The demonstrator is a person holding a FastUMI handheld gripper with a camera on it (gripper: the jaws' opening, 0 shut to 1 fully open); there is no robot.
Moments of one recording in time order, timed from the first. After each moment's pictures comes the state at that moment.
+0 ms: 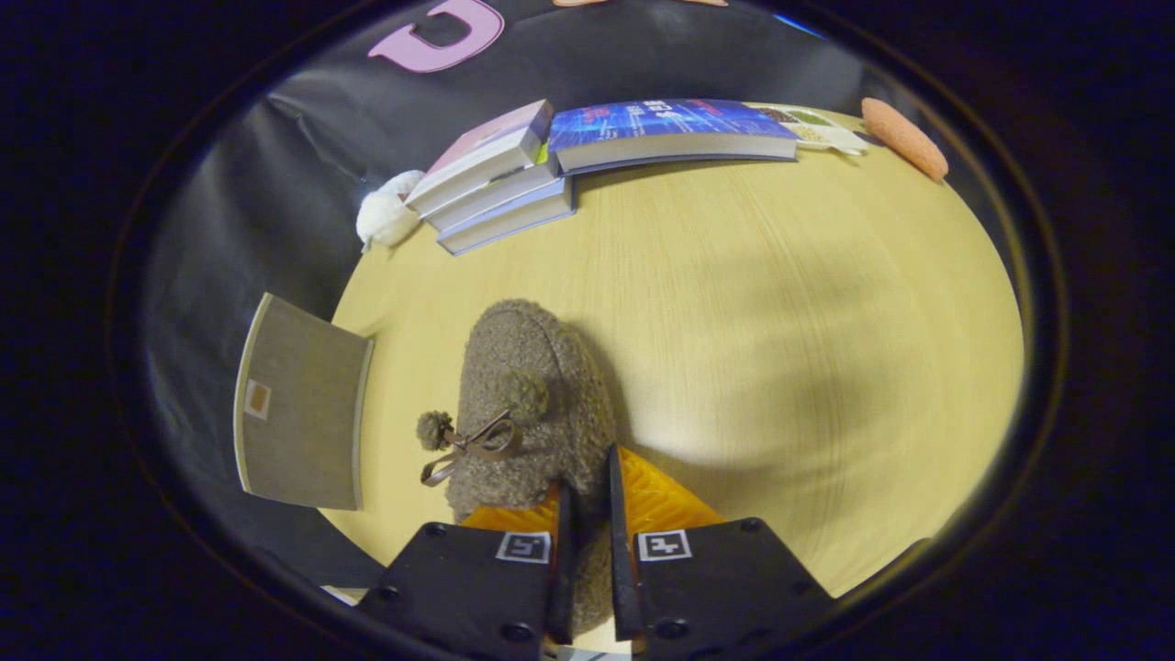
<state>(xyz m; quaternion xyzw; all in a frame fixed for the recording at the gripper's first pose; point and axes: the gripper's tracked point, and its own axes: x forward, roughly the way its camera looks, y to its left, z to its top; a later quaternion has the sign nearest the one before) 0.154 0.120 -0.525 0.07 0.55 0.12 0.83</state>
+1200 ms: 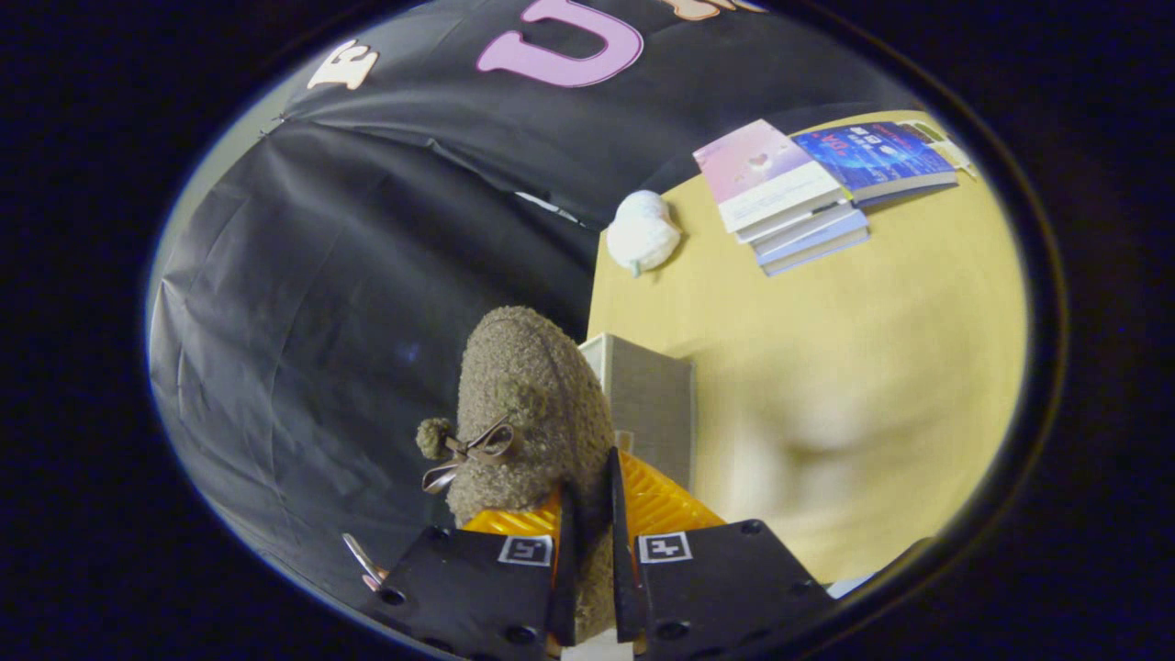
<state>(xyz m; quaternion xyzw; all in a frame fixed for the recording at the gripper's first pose) 0.106 0.392 -0.346 0.25 0.53 0.28 0.76</state>
